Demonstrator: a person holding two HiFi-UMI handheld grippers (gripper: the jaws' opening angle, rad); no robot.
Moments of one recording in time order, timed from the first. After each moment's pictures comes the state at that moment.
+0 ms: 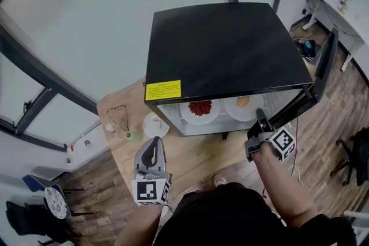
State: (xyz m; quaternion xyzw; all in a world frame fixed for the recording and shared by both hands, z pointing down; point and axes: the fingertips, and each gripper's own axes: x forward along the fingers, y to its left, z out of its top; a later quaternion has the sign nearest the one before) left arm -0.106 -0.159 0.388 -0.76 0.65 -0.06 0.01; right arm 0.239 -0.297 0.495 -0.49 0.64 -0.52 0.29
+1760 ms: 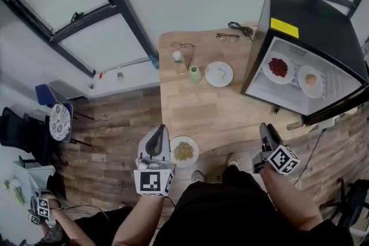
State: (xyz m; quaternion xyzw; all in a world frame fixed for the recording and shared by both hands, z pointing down) left arm -0.245 0.103 0.406 -0.62 0.78 -0.06 0.00; right arm 0.057 -0.093 0.555 -0.37 0.84 -0.39 -0.01
